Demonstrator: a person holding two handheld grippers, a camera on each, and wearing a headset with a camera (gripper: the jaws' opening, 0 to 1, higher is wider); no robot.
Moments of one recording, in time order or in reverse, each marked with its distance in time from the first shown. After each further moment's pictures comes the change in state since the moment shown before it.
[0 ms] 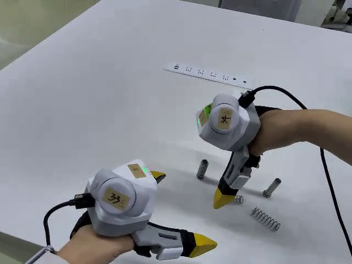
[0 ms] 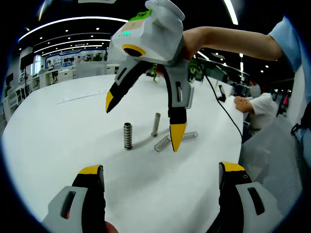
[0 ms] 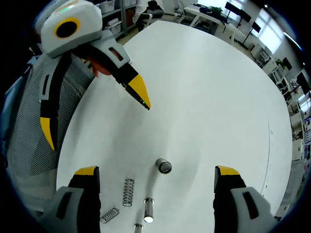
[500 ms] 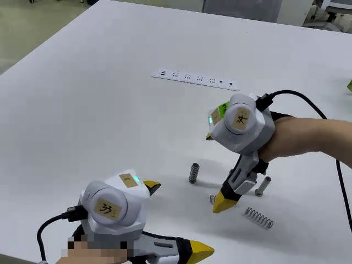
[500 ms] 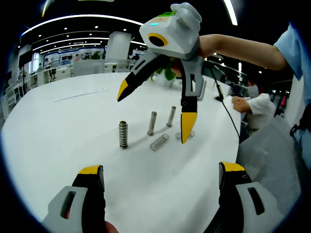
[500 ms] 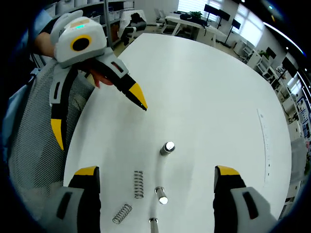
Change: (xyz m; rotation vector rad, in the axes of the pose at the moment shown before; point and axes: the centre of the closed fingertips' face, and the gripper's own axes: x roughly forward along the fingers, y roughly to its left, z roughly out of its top) left arm 0.003 -0.007 -0.002 -0.010 0.010 -0.026; right arm -0.025 0.011 -0.020 0.132 -0.106 -0.067
